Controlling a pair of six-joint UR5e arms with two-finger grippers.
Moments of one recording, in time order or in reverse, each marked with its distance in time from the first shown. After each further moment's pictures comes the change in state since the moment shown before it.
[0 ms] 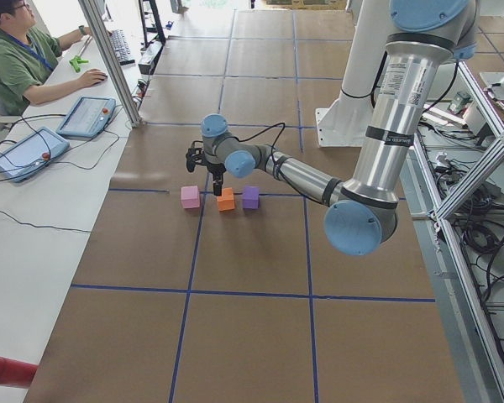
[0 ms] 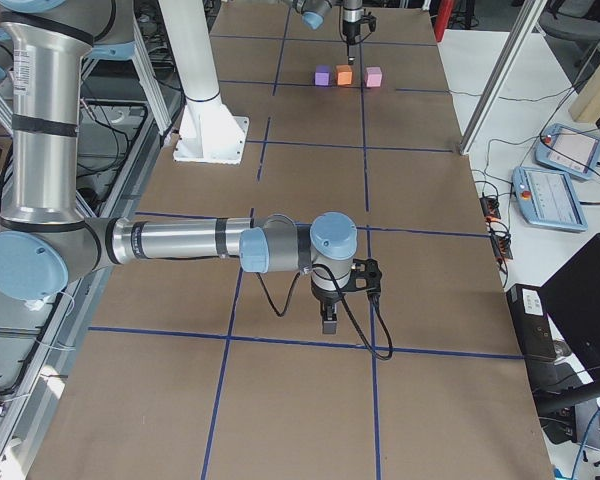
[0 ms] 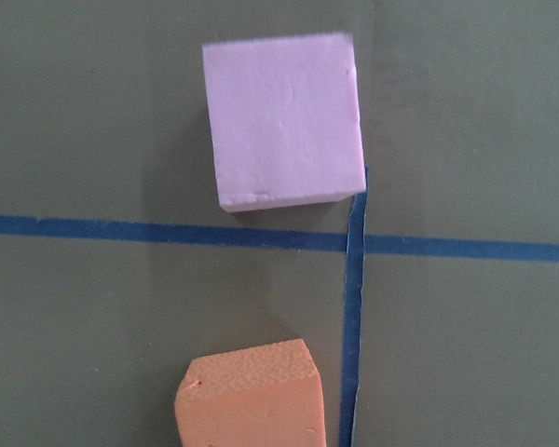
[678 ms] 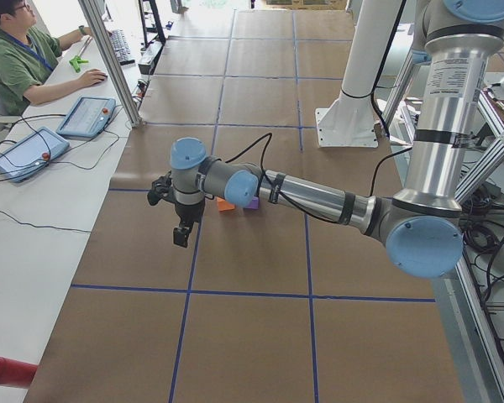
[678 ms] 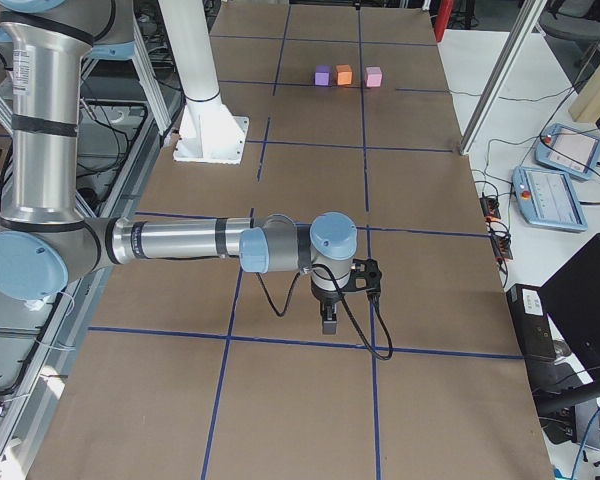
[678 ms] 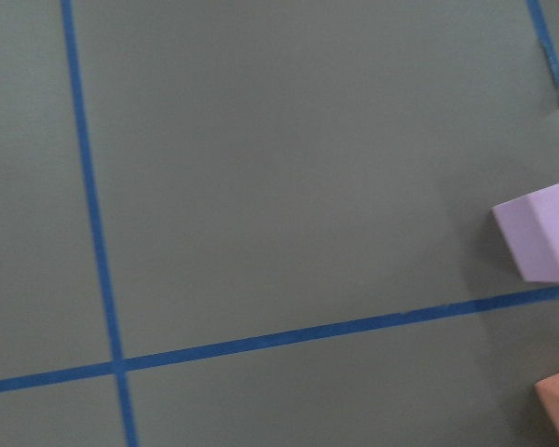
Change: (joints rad) left arm -0.439 0.152 0.001 0.232 -0.008 0.888; right arm 0.000 0.000 0.000 0.000 0.000 0.000
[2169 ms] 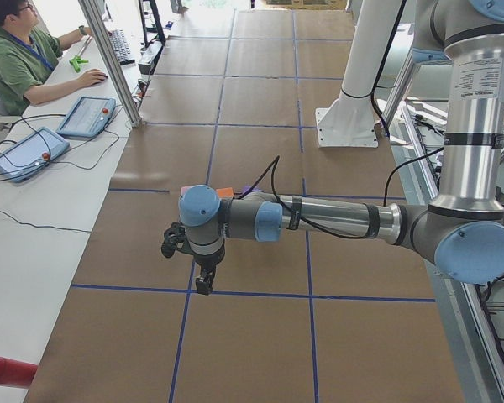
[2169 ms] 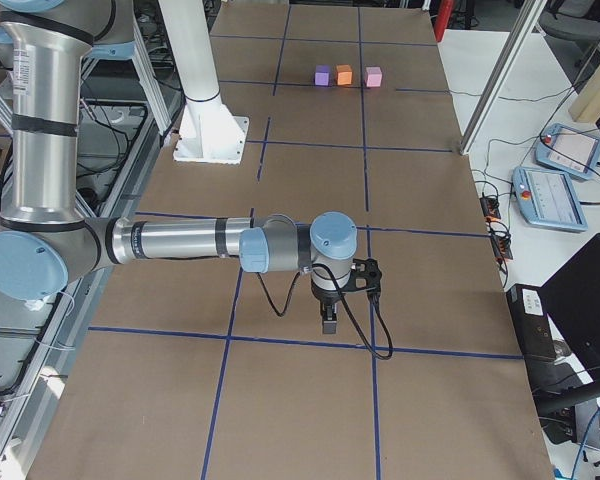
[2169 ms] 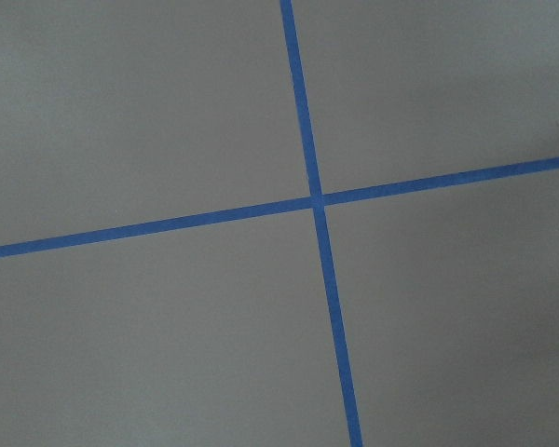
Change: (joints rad) left arm -0.109 0.090 0.030 0.115 -0.106 0.122; right arm 0.000 0.000 0.001 0.000 0.000 0.000
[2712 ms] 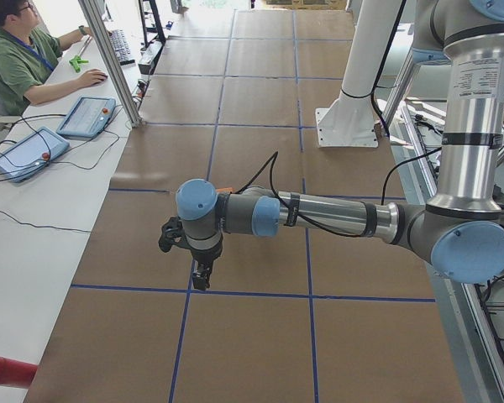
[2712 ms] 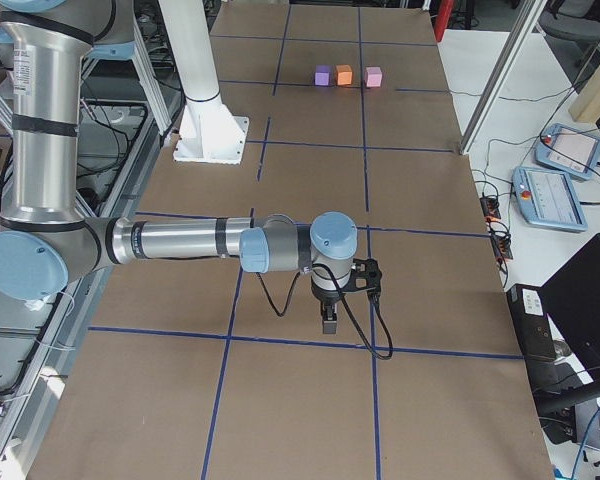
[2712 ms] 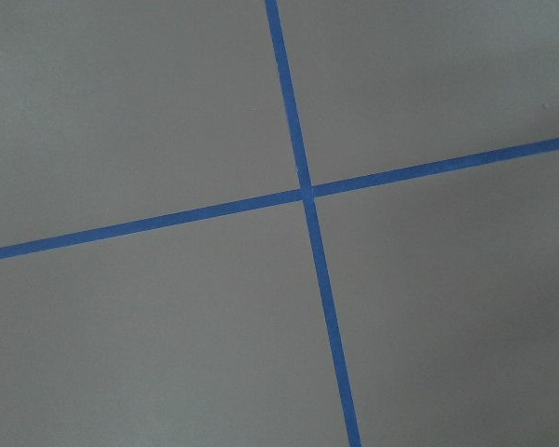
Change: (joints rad) left arm -0.001 -0.013 -0.012 0.008 -0.001 0.009; right arm 0.000 0.000 0.000 0.000 0.000 0.000
